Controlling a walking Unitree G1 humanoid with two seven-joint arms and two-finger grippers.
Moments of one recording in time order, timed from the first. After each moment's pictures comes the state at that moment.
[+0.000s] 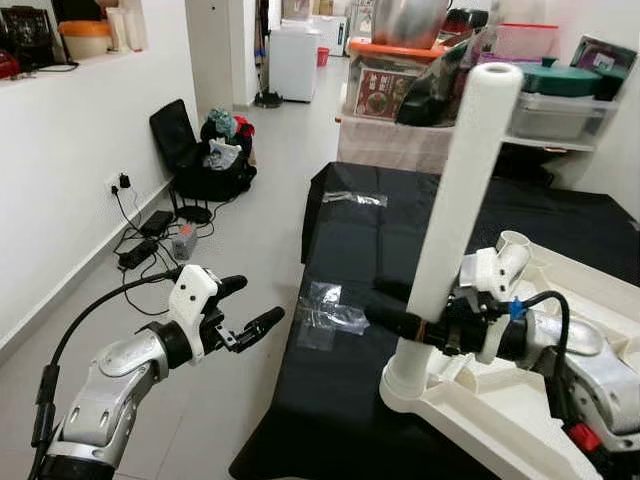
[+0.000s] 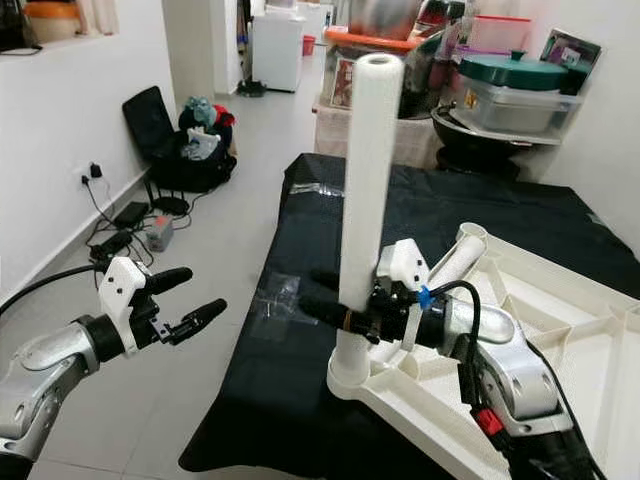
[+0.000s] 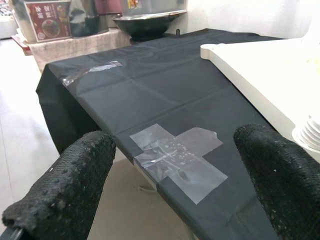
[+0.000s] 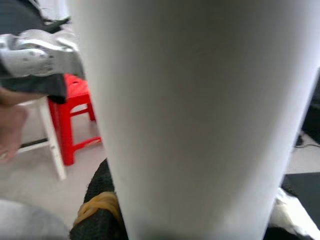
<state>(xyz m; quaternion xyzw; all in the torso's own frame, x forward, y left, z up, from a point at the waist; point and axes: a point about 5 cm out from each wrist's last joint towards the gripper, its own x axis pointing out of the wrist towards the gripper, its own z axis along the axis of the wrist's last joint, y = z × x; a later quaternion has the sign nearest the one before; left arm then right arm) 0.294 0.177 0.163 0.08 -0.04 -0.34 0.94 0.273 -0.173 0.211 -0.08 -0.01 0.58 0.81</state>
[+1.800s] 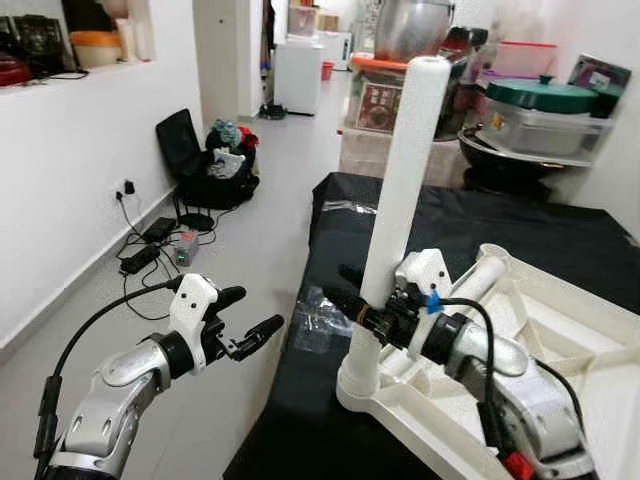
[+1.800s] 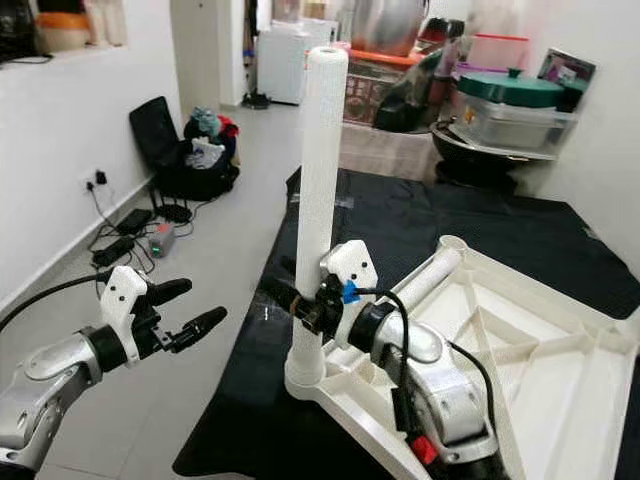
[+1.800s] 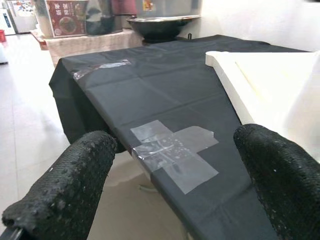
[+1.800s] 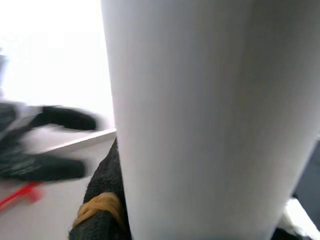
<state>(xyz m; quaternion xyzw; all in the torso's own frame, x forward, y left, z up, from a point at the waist) 0.290 0.175 0.151 0.05 -0.01 -0.32 0.95 0.285 -0.124 0.185 -0.03 -0.01 0.30 0.95</state>
